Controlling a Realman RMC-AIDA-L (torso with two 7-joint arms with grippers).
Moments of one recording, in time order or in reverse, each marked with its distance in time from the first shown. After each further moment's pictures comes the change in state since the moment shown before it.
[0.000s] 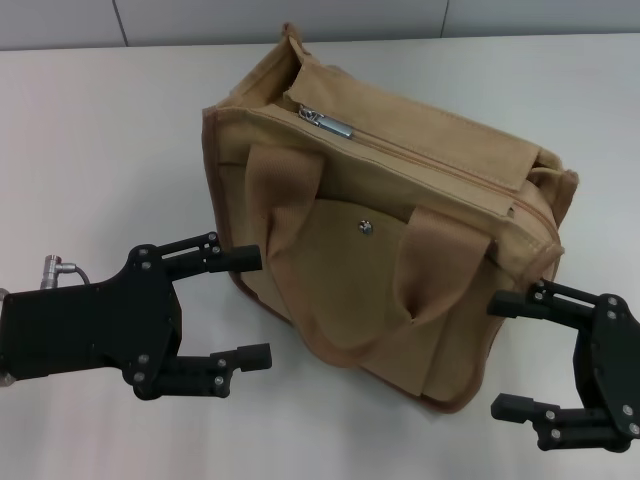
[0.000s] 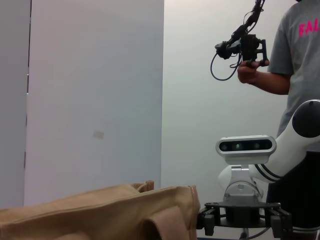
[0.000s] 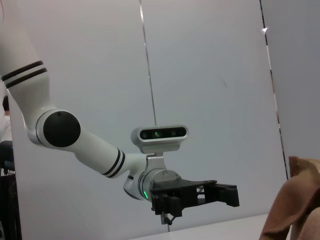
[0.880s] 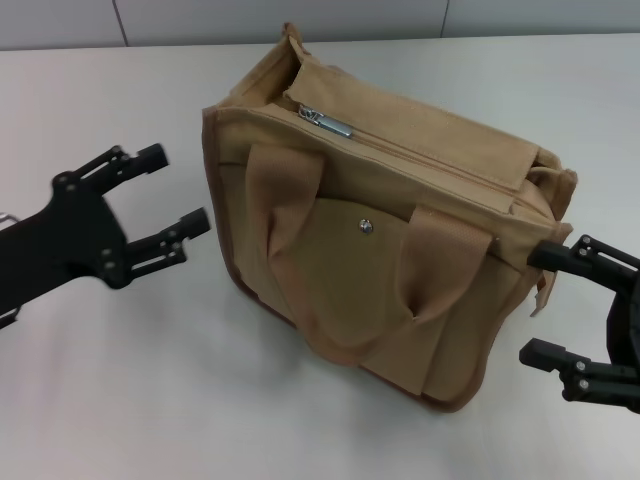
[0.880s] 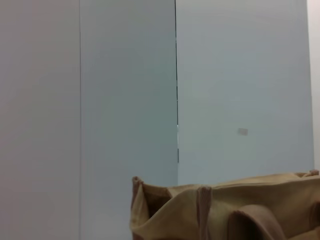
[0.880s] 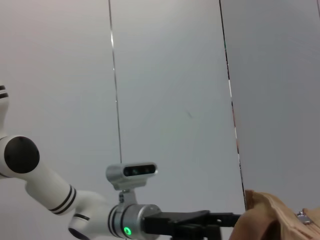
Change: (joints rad) left arm 0.035 -0.045 -0.277 -0.015 0.004 -0.211 0.067; right arm -0.024 0.000 0.095 -0.002 0.053 -0.019 -0.011
